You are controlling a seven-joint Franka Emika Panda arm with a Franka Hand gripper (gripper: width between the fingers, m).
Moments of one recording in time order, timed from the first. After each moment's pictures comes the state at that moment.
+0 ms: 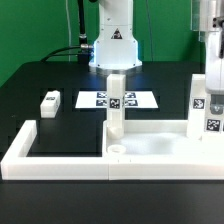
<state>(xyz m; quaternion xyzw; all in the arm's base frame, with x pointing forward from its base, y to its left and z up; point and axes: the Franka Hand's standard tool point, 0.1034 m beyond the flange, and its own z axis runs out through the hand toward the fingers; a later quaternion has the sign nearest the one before) 0.648 0.107 0.109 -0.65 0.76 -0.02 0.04</state>
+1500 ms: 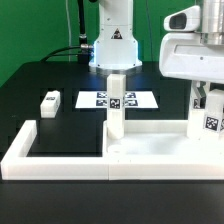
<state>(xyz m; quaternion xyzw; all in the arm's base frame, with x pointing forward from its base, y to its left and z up) 0.651 0.108 0.105 -0.88 0.47 -0.05 0.04</state>
